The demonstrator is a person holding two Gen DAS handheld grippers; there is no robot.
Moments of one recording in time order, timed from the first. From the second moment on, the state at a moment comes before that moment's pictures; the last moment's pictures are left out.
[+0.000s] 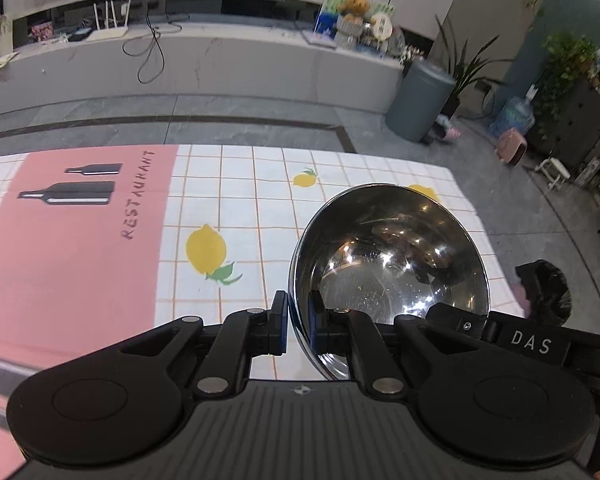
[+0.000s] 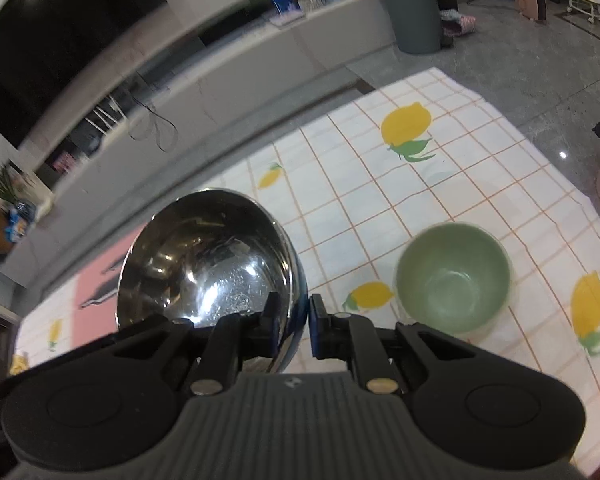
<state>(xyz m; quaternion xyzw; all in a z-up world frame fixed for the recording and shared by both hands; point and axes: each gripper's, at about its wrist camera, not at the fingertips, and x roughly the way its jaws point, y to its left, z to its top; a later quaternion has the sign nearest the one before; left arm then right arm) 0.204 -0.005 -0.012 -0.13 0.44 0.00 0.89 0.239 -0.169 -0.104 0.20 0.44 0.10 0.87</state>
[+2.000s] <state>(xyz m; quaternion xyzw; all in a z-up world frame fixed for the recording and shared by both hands) 0.093 -0.002 -0.075 -0.20 0.53 0.00 0.83 0.111 -0.191 -0.154 0.20 0.47 0.08 0.86</state>
